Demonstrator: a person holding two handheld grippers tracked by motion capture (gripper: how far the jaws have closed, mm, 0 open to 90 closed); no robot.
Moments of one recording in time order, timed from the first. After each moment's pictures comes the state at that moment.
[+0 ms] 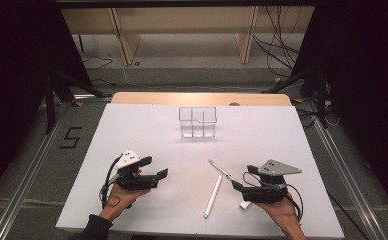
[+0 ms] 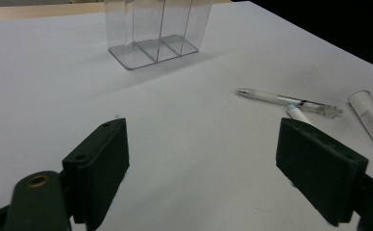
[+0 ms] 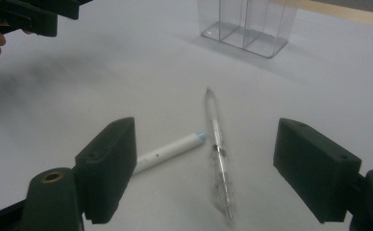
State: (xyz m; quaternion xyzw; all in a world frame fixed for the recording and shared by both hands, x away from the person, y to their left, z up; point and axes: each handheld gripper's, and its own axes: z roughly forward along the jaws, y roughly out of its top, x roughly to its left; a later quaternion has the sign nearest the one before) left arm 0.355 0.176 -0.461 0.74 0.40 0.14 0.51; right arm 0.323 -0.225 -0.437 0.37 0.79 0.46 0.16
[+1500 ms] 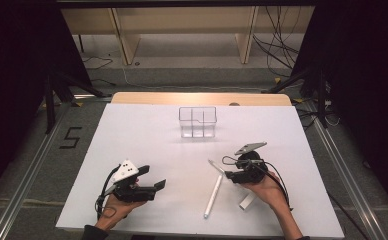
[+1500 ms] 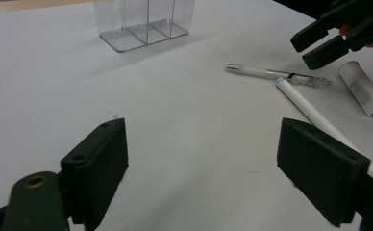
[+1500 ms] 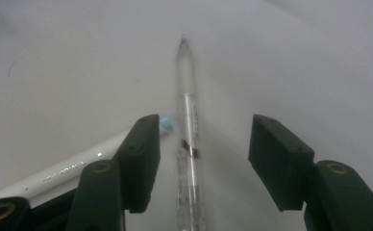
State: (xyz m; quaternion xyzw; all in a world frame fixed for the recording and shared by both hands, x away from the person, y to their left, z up) left arm 0.331 0.182 -0.470 0.76 0.38 0.15 0.50; right arm 0.391 -0.192 -0.453 0.39 0.86 0.30 0.11
